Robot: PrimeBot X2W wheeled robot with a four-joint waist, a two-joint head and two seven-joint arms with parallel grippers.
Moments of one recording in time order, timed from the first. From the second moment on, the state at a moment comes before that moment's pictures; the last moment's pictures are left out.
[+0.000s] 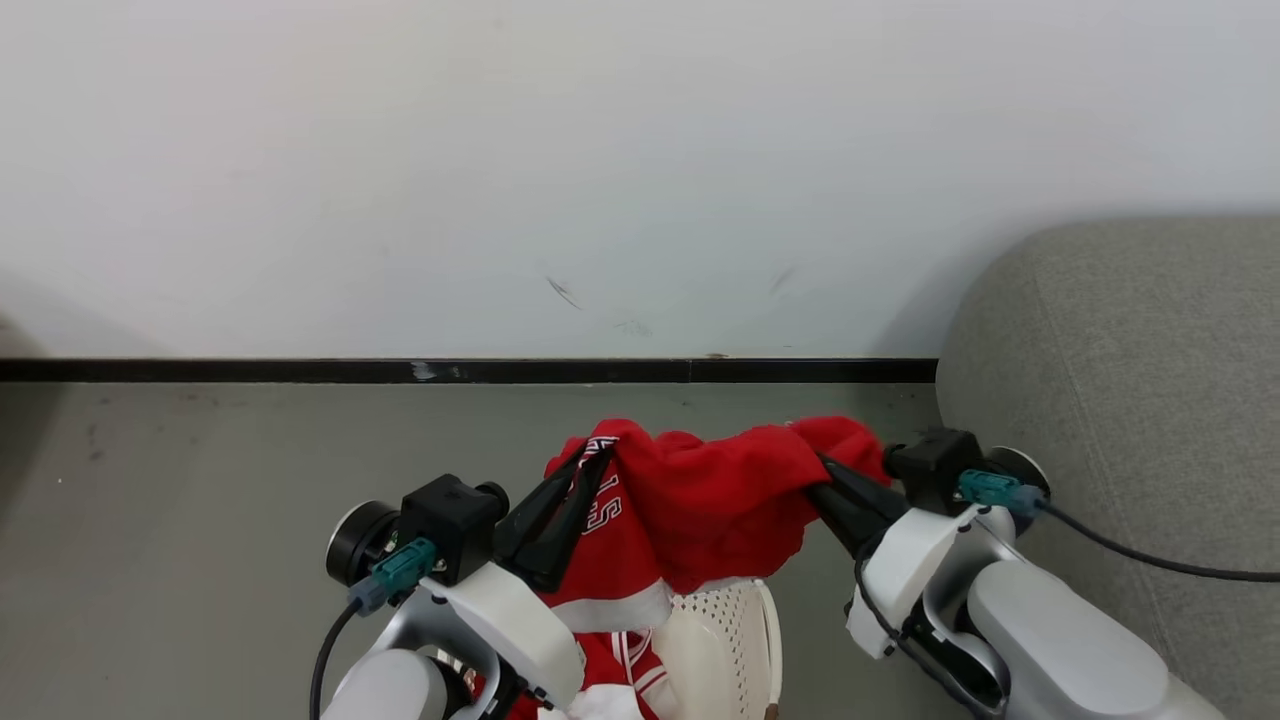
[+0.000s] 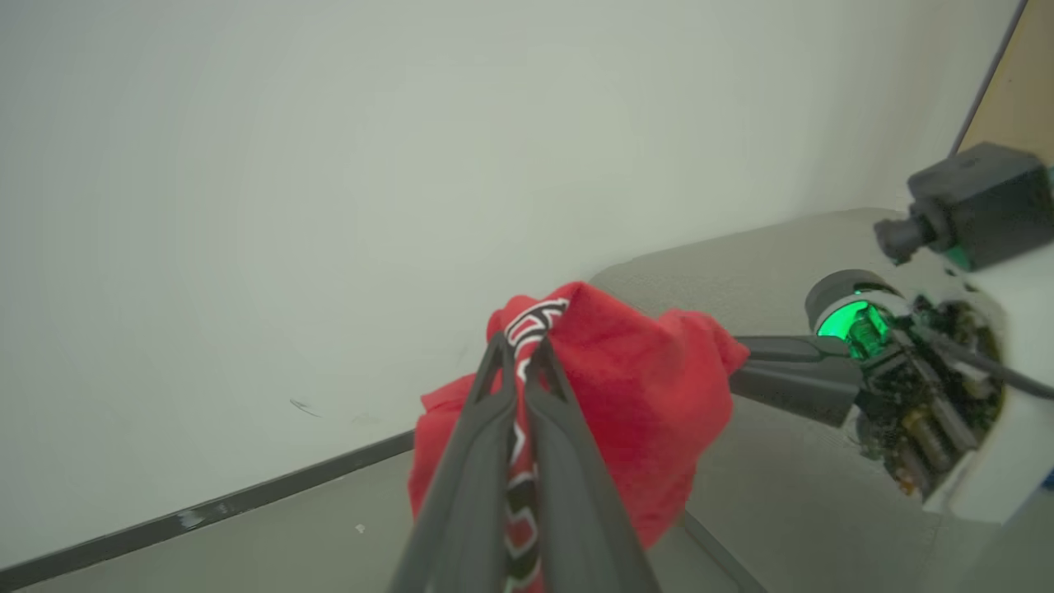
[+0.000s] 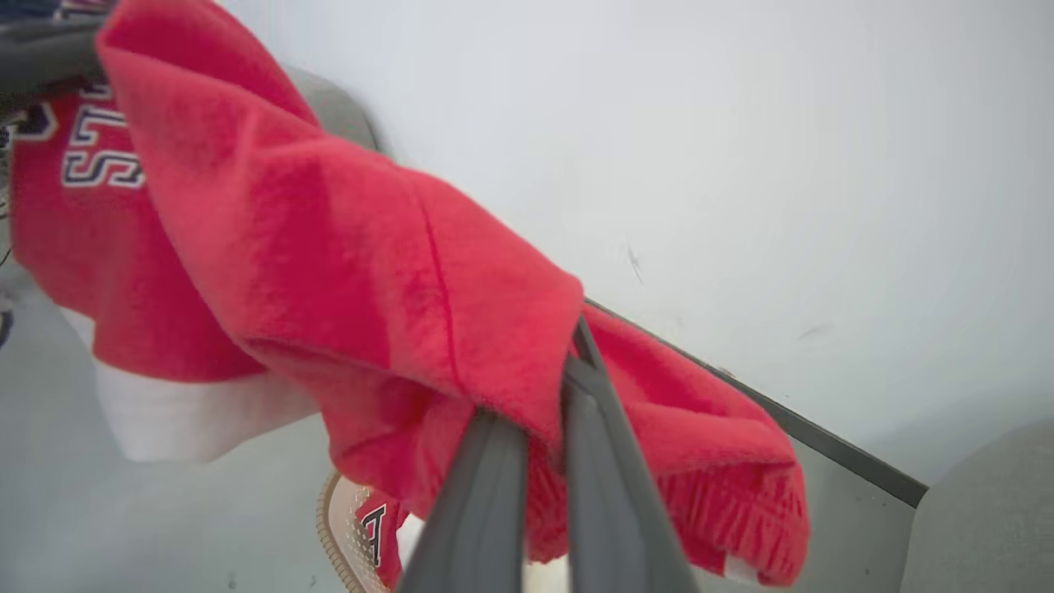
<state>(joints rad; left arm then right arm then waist) -0.25 0.07 -0.44 0.02 -0.38 -0.08 0.02 -0.48 -0.20 0.72 0.45 0.39 0.13 -0.25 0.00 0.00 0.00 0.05</state>
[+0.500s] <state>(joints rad) -0.20 0.07 -0.45 0.03 -0.41 -0.08 -0.02 -0.43 -0.28 0.48 0.33 0.38 0.13 -0.25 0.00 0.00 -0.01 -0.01</state>
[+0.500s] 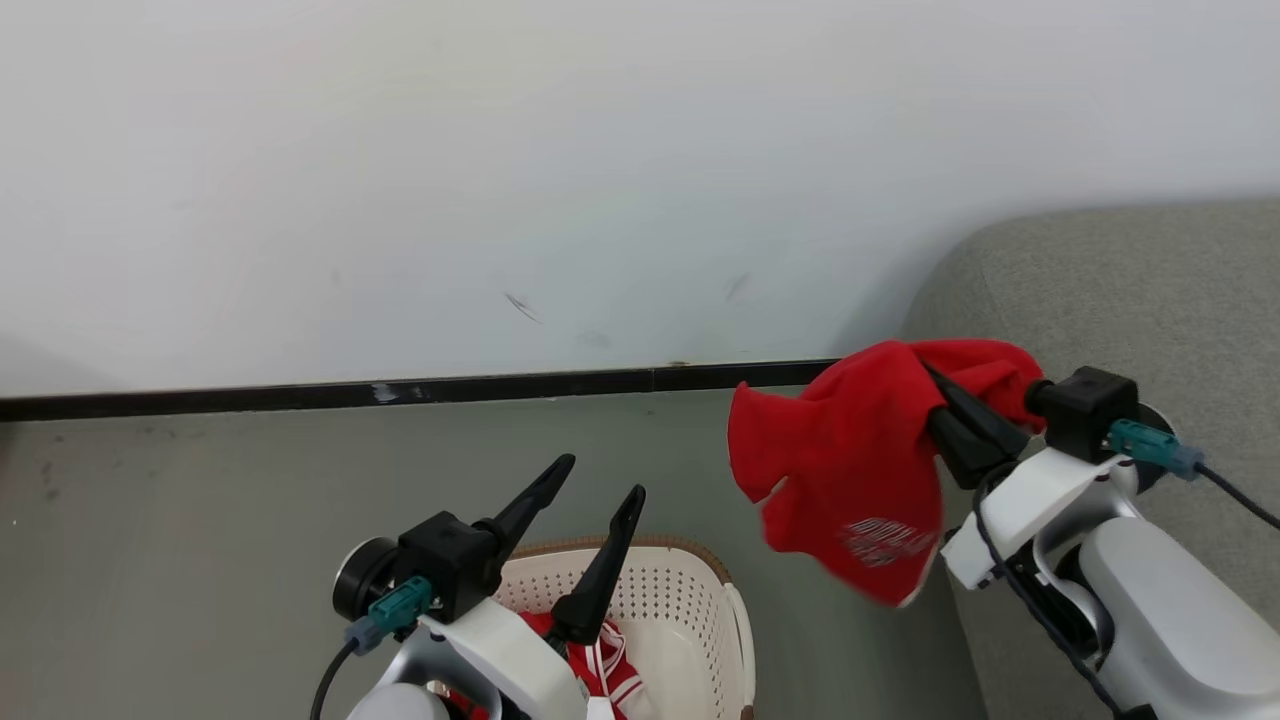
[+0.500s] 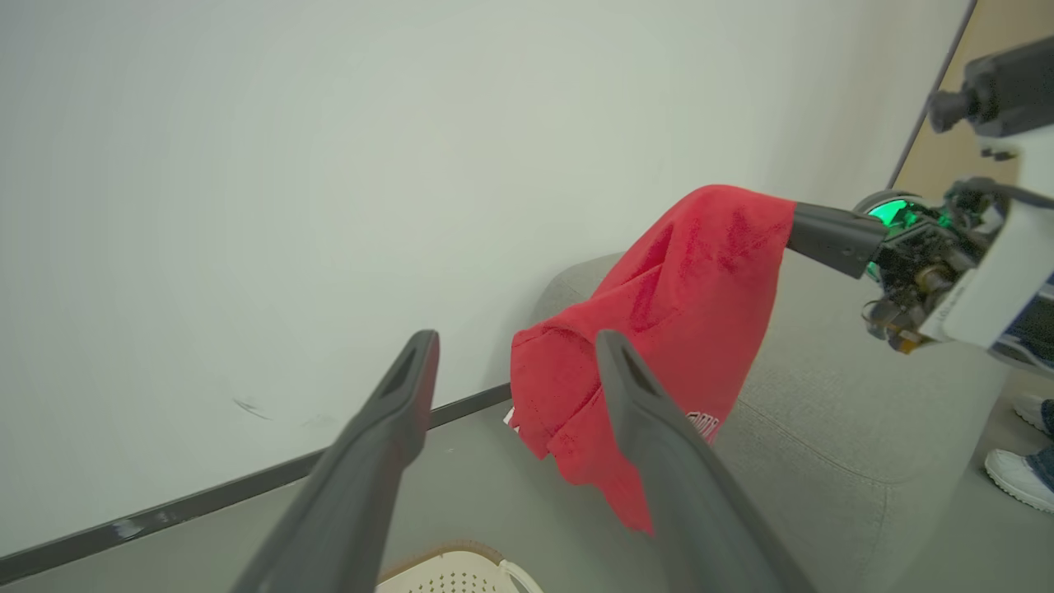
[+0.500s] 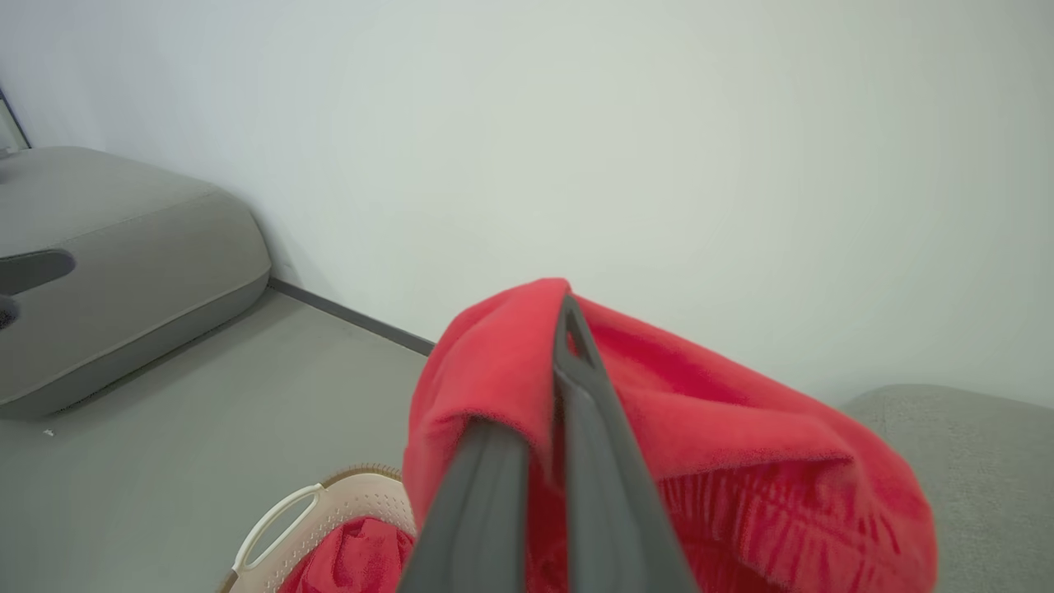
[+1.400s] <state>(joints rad) -0.16 0.07 -0.56 0.02 -0.43 -0.11 -0.05 -0.20 -0.33 0.12 0.19 0.31 0.13 -0.25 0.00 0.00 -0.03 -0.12</state>
